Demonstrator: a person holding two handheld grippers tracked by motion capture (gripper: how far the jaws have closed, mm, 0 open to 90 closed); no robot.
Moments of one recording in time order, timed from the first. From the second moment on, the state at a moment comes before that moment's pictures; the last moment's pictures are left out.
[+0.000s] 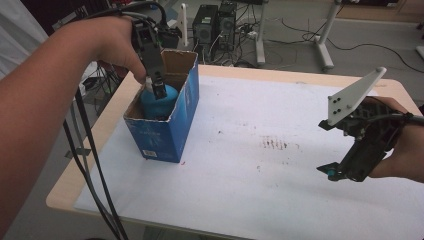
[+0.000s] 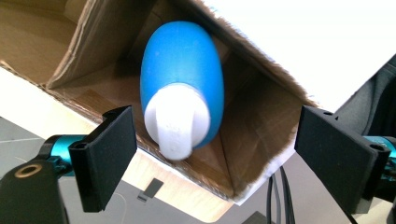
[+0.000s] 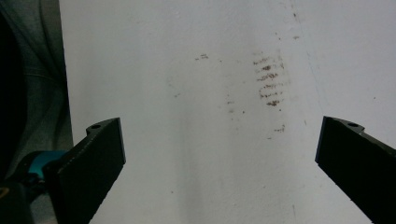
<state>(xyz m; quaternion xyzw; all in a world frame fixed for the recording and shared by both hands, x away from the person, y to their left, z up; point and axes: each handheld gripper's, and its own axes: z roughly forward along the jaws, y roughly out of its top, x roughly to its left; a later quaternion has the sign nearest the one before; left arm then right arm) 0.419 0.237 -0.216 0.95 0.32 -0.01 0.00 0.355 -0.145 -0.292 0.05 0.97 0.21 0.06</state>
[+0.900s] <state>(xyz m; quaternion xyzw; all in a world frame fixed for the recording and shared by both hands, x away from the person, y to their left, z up) 0.400 0.153 -0.206 0.98 0.18 -0.03 0.02 0.363 -0.152 -0.278 0.04 0.98 0.17 0.03</state>
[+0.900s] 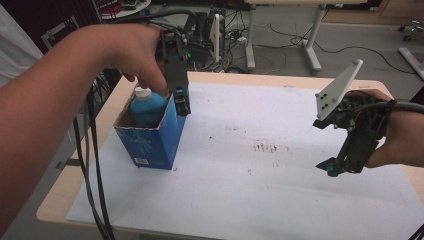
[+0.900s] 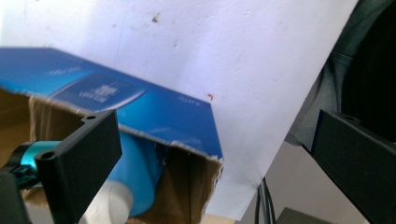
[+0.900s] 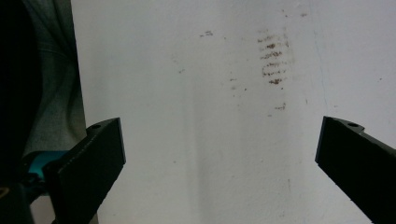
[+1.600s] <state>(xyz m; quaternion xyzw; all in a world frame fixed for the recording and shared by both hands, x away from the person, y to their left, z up) 0.430 0.113 -0.241 0.99 0.10 -0.04 0.02 0.363 -0.163 -0.280 0.04 0.99 0.12 0.01</state>
